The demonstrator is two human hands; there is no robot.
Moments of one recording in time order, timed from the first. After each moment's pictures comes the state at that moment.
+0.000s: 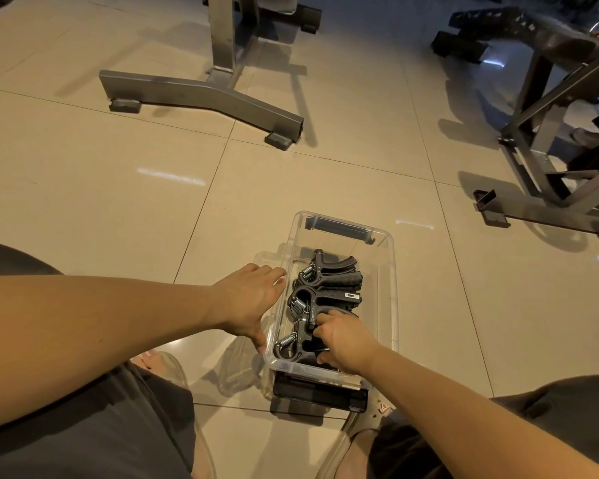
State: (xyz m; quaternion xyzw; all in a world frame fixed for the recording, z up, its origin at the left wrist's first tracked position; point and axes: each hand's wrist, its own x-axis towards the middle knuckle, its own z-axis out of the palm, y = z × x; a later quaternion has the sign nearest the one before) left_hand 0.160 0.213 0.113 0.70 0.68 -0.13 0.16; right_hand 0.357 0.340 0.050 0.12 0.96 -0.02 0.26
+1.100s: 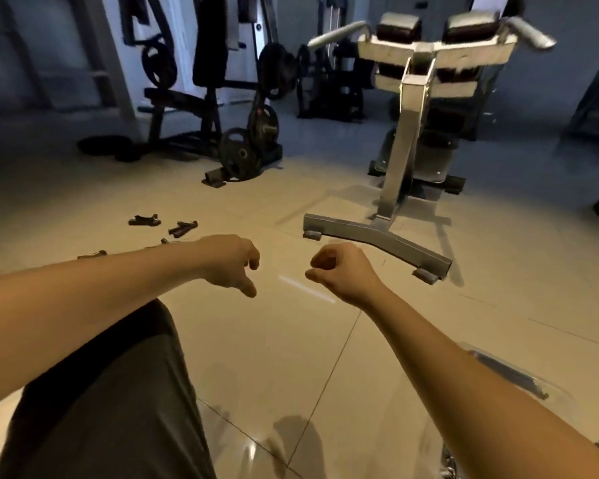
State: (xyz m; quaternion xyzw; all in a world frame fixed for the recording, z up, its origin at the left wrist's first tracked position) left_hand -0.003 -0.064 0.353 0.33 0.93 -0.05 0.13; right_hand 0.088 0.153 0.297 0.06 0.93 -0.35 -0.12
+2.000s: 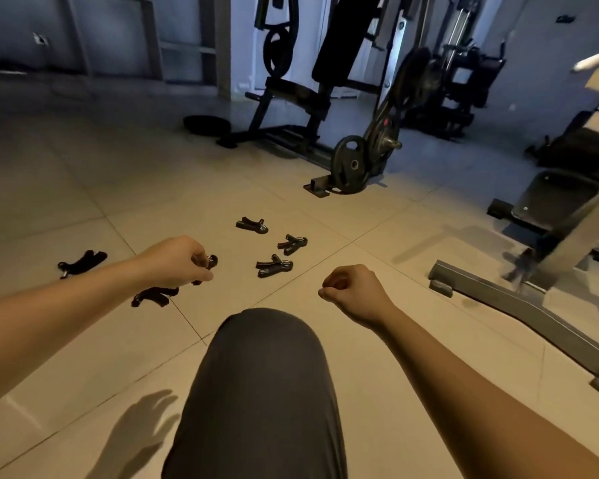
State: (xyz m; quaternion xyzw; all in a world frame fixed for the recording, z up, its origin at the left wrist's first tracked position) left_hand -0.337 -0.487 0.281 0.07 0.98 0.18 0.07; right_hand -0.262 -0.160 0.273 -0.01 0.95 -0.31 -0.02
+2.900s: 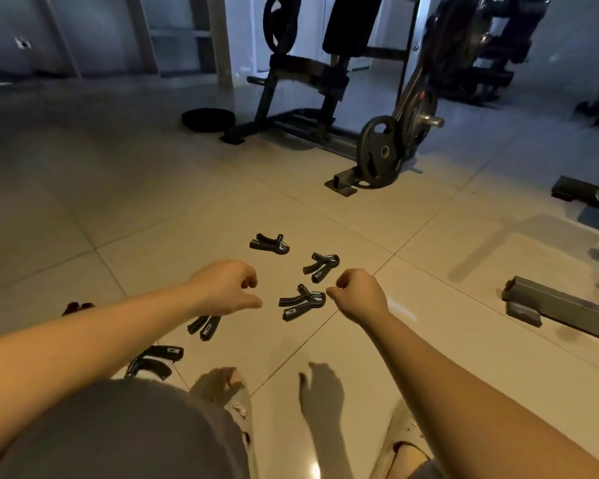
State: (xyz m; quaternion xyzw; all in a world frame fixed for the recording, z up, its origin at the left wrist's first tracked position) left_hand -0.572 -0.443 0.218 0.17 0.97 0.12 0.11; right_hand -0.547 -0.190 0.175 0.16 0.94 -0.30 0.00
